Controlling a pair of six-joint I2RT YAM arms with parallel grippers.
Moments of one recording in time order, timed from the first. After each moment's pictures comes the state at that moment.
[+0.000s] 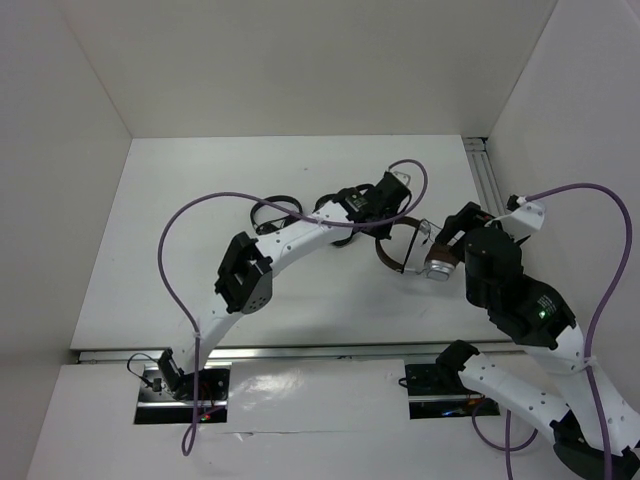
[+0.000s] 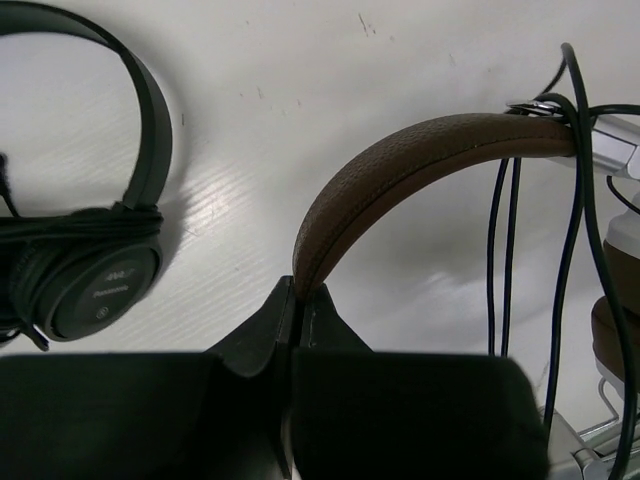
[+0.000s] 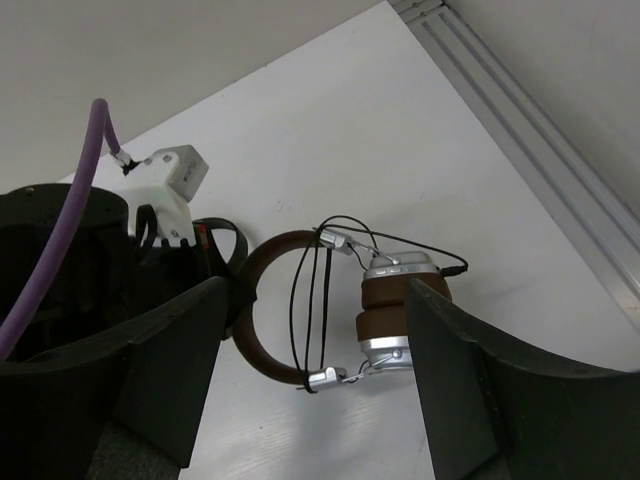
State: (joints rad) left arm -0.92 2.36 2.28 -0.81 -0.21 -0.44; right arm 0.65 0.68 1.10 -0.82 0.89 0.65
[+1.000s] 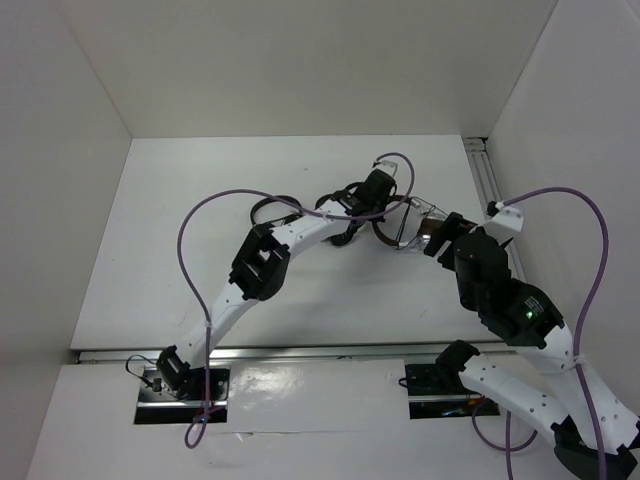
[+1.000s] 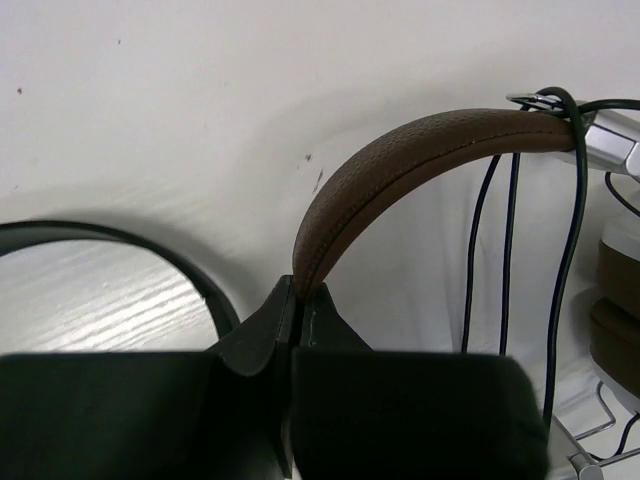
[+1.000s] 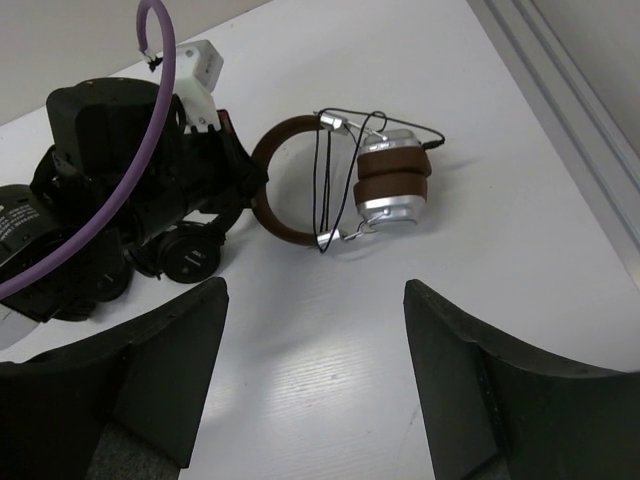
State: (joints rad) left arm -0.81 2.59 2.35 -0.47 -0.24 -0.36; right arm 0.65 0.65 0.99 -0.80 0.77 0.62
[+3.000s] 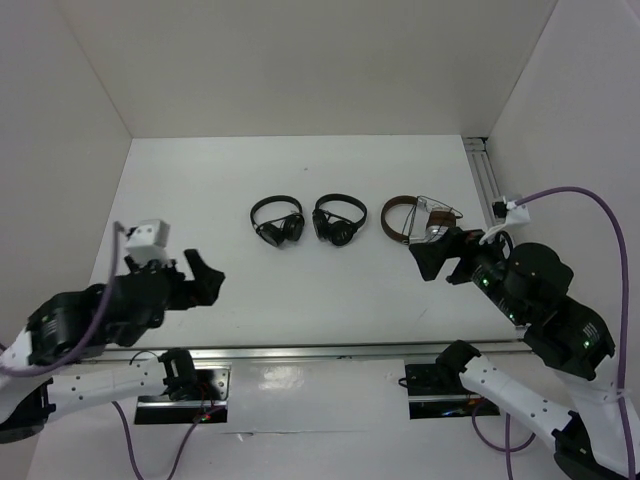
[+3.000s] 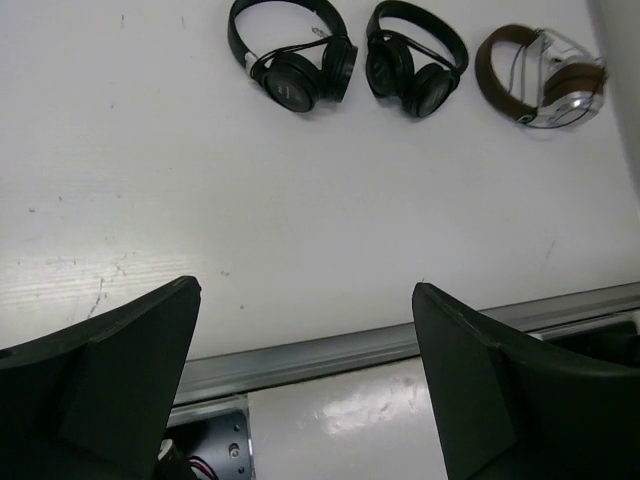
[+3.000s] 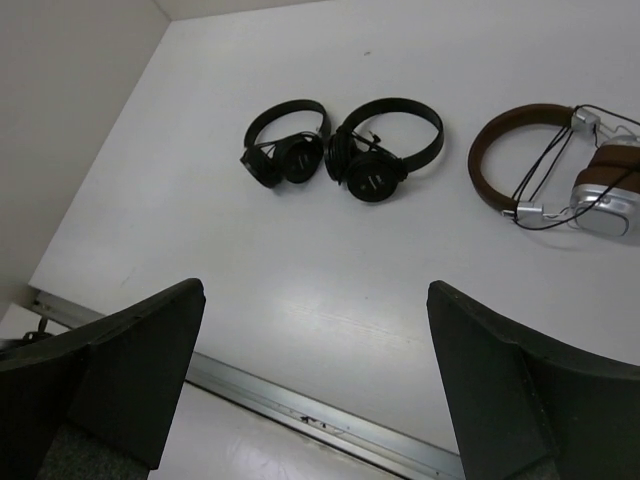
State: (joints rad) left arm -1.11 0.66 1.20 -1.20 -0.72 -0.85; right arm 0.64 0.59 1.22 -0.86 0.22 0.44
